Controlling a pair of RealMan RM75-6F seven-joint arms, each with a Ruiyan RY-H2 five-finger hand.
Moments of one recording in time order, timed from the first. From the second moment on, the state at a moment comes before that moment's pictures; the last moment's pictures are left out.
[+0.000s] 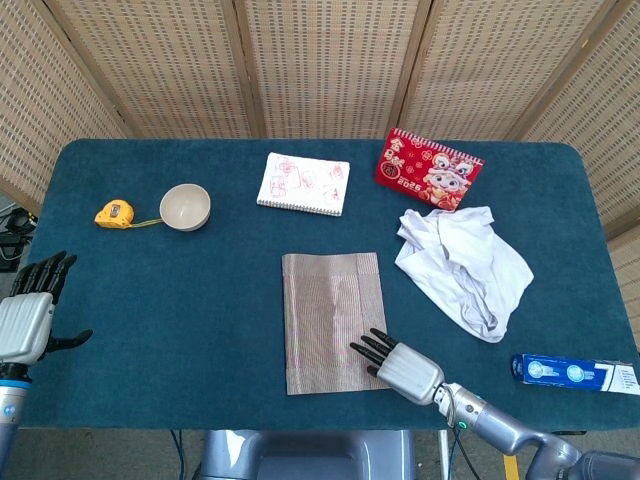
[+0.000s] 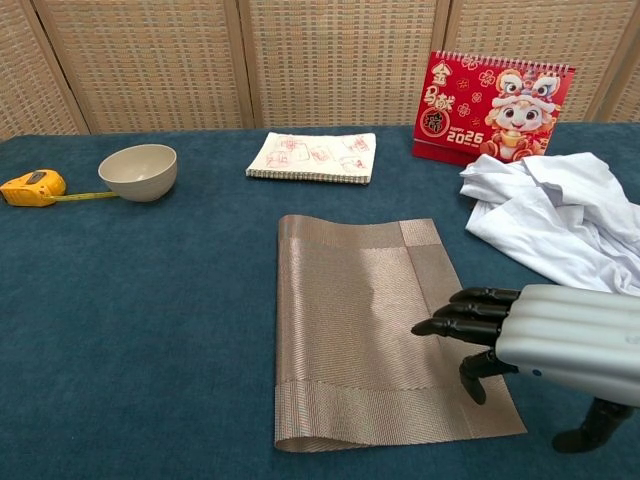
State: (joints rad) left arm -0.22 -1.02 -0.08 -1.90 1.24 1.35 0.23; right arm 0.57 -1.41 -0.10 -1.48 -1.86 0.94 -0.22
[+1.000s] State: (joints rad) left arm -0.22 -1.02 -0.09 -1.89 1.23 1.33 0.22; right arm 0.61 -1.49 -0.09 -1.45 -1.79 0.94 -0.25
